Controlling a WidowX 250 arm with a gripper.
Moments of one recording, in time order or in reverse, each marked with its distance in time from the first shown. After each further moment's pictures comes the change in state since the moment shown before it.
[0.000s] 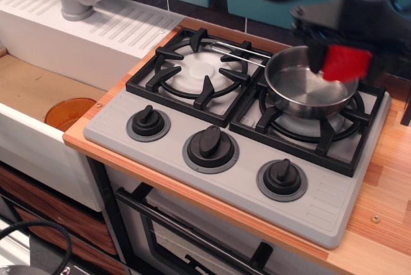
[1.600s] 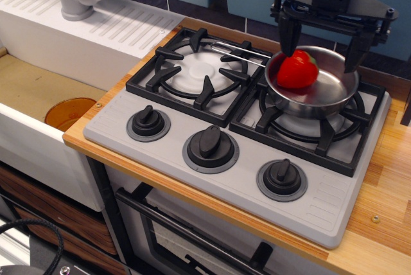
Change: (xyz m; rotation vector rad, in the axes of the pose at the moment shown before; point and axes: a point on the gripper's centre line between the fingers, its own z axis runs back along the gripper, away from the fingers) arm 0.008 0.023 -0.002 0.021 0.127 -0.051
